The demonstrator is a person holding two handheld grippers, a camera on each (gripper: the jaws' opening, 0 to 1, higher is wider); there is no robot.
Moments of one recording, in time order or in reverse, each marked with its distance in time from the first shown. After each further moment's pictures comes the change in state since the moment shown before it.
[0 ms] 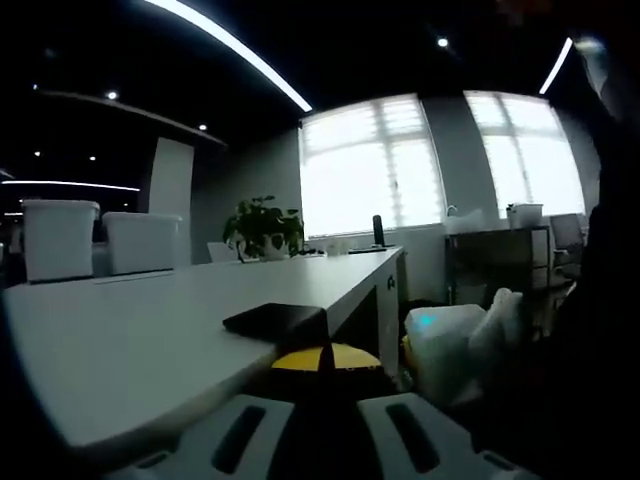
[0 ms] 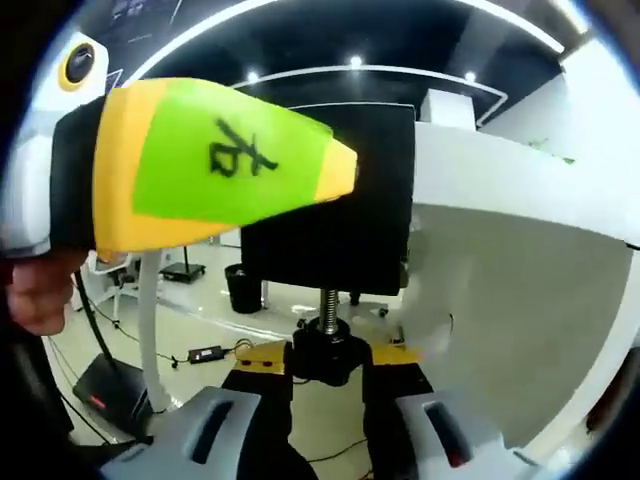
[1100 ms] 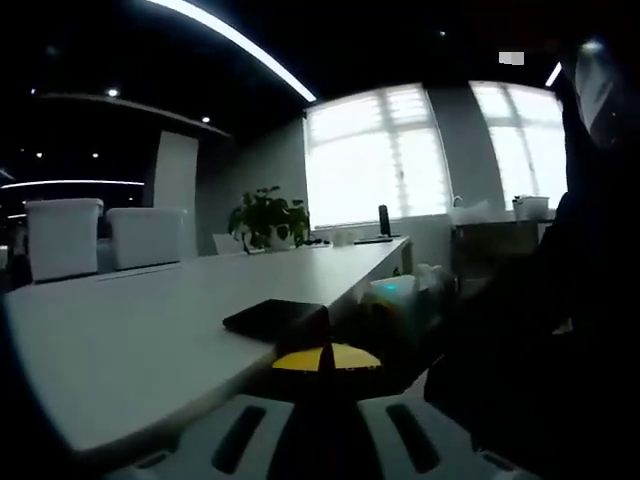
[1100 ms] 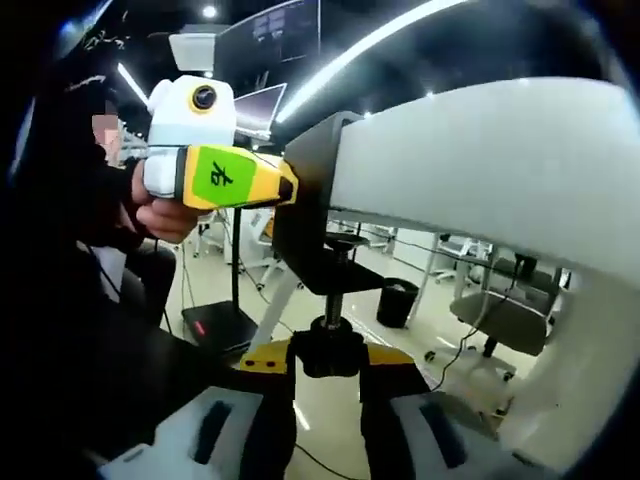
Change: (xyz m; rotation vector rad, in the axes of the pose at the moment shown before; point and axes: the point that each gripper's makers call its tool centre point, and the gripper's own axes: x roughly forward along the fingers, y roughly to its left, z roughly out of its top) left arm 0.002 0.000 -0.002 0.002 0.049 0.033; right arm -0.010 0.023 0.005 -0.261 -0.128 0.847
